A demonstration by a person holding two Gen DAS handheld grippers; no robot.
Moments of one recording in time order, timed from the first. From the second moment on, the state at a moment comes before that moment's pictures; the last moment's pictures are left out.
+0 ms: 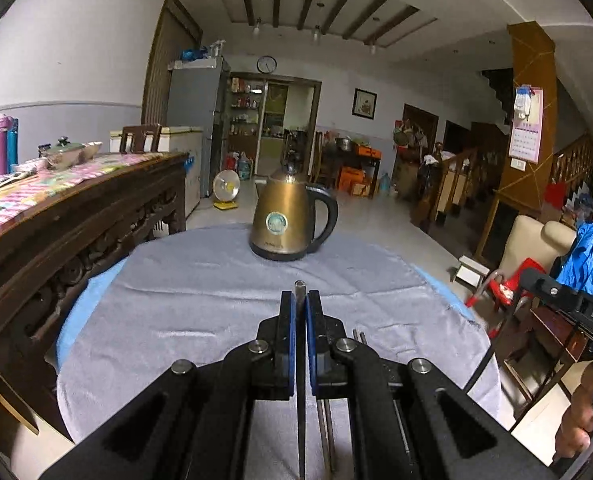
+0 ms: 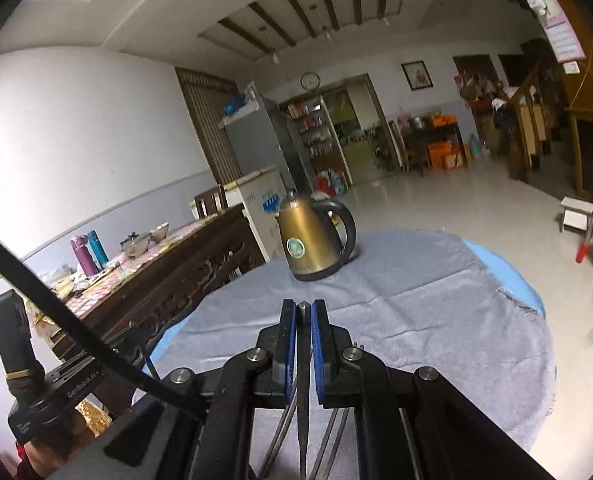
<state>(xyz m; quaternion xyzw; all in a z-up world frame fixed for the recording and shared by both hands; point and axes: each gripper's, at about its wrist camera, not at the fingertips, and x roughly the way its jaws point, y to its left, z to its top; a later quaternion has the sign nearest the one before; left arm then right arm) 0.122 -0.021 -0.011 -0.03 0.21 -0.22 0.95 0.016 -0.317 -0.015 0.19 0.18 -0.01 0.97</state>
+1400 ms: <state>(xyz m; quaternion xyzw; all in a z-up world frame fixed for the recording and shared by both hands) 0.031 -0.031 0.032 -0.05 0.19 -0.27 0.94 -0.069 -0.268 0.023 0.14 0.11 0.04 0.98</state>
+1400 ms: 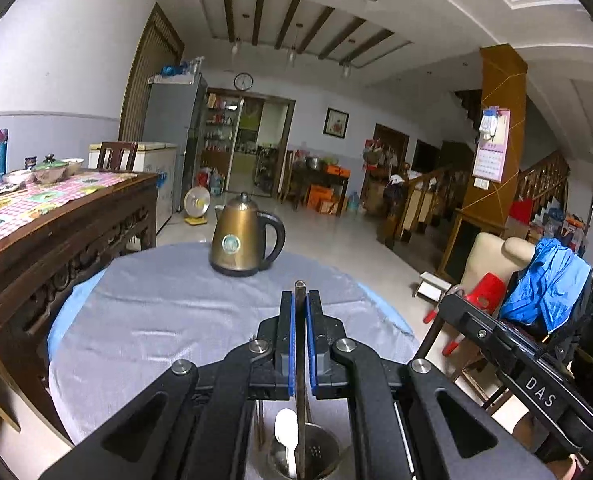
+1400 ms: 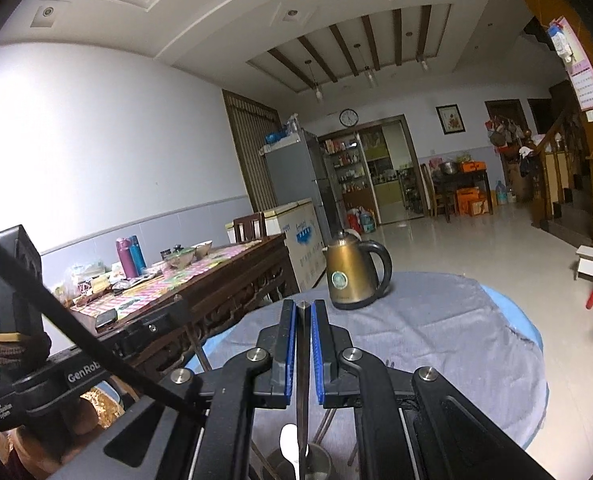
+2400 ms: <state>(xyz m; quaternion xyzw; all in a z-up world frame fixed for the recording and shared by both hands) 0.031 -0.040 0.012 0.00 0.25 -0.17 0.95 -0.061 -0.264 -0.001 0.16 0.17 0.03 0.97</state>
